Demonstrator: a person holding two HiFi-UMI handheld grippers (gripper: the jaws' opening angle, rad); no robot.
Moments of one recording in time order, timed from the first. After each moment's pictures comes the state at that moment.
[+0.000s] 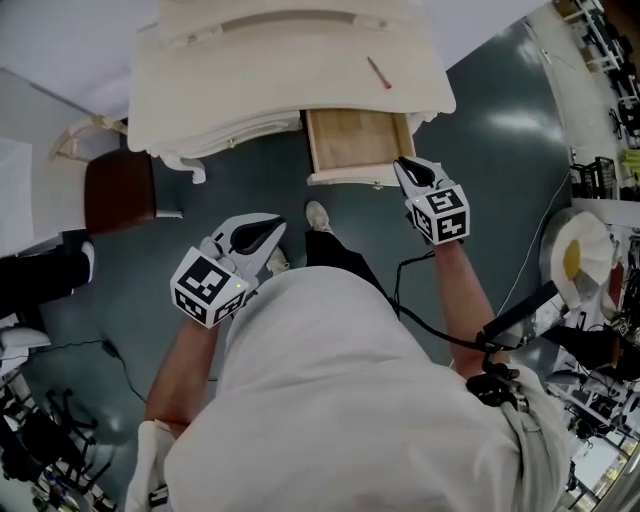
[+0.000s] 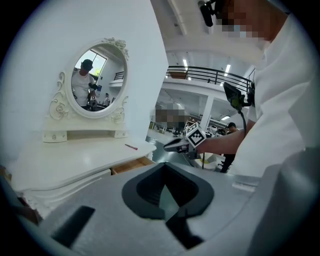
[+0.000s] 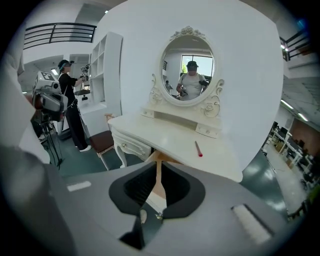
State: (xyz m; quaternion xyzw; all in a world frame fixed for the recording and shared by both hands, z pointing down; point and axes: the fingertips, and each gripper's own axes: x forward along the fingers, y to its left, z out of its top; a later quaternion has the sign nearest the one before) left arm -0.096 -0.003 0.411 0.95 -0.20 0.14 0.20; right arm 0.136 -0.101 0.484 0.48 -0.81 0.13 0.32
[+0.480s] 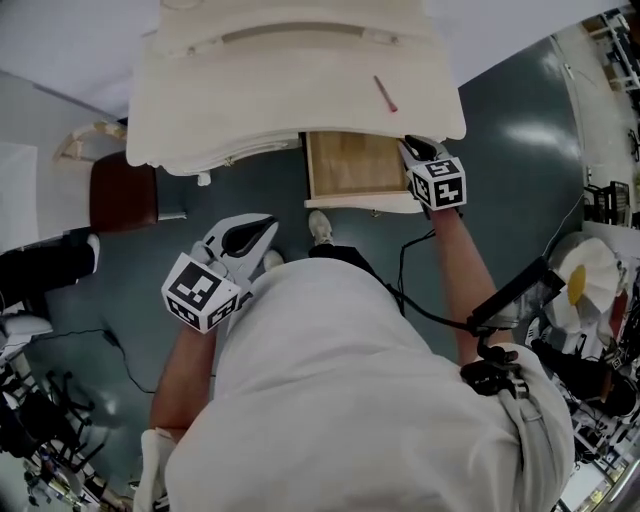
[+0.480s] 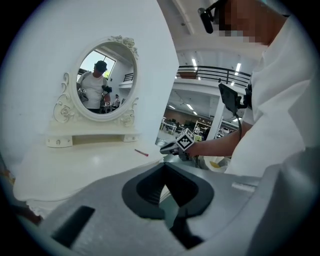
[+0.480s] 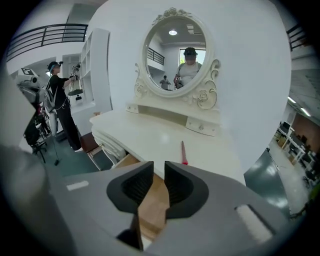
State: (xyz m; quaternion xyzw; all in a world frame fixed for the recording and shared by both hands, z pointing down) left arm -0.064 -0.088 0.401 0.93 -0.26 0.14 0.21; right arm 0.198 -0.252 0.532 0.47 -0.80 0.16 0.33
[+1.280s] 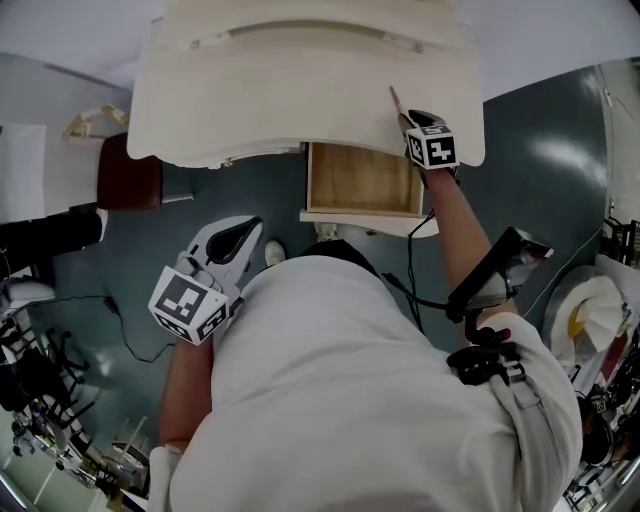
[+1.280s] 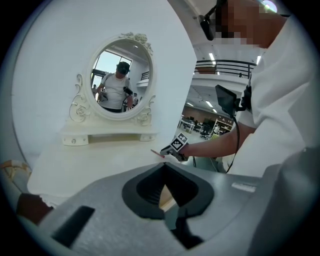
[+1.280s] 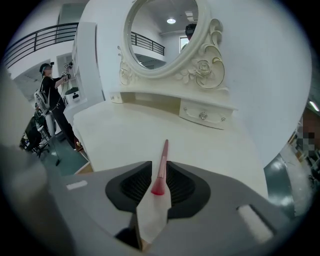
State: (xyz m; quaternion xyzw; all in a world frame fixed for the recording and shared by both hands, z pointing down) left arm -0.044 -0.154 0.403 0.89 -0.36 0.17 0.24; right arm 0.221 -0.403 0.618 0.44 -0.80 0.21 0.36
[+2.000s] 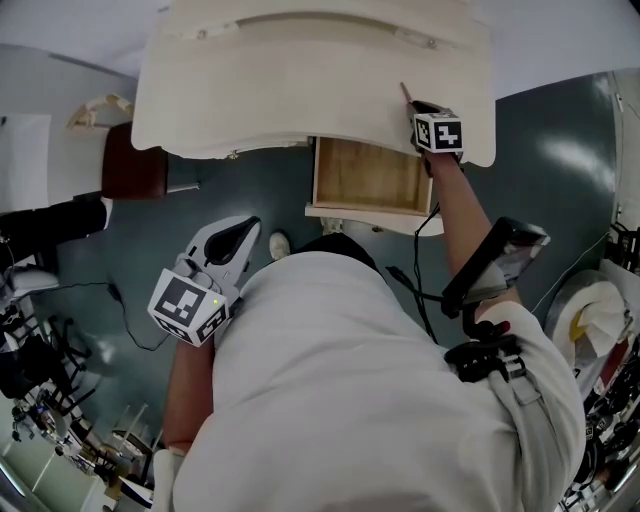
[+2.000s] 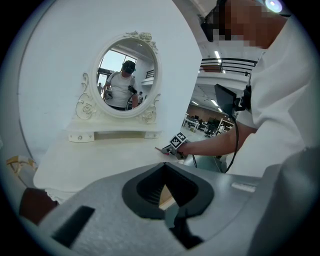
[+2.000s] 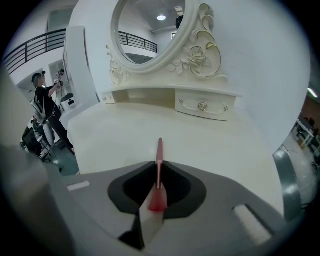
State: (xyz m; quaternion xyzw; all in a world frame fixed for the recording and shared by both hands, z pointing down) left arm -0.056 -0.153 0.407 0.87 -0.38 0.18 0.25; right arm 0.219 -0.429 0.638 0.45 -0.78 0.25 0.35
